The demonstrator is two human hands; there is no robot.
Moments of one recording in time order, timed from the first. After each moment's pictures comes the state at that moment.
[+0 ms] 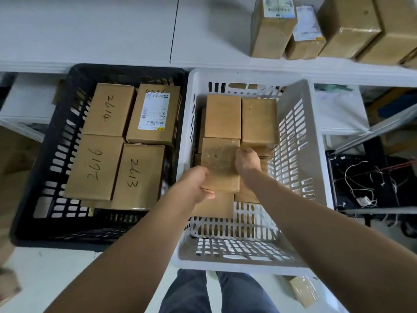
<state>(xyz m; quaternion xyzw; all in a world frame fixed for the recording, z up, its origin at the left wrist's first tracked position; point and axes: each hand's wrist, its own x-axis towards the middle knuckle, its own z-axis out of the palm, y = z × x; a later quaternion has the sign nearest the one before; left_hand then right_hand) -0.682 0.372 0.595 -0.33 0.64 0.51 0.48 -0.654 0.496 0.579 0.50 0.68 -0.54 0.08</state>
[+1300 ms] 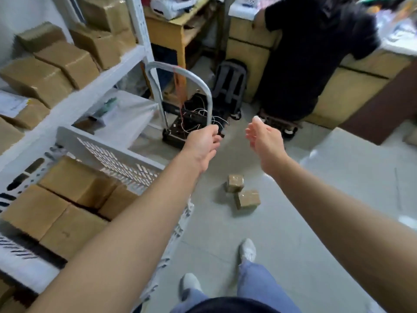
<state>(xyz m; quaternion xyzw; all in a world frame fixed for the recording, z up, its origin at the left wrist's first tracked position) -0.402 0.518 0.737 0.29 0.55 0.34 0.70 -0.259 0.512 0.711 0.70 0.31 -0.43 -0.48</state>
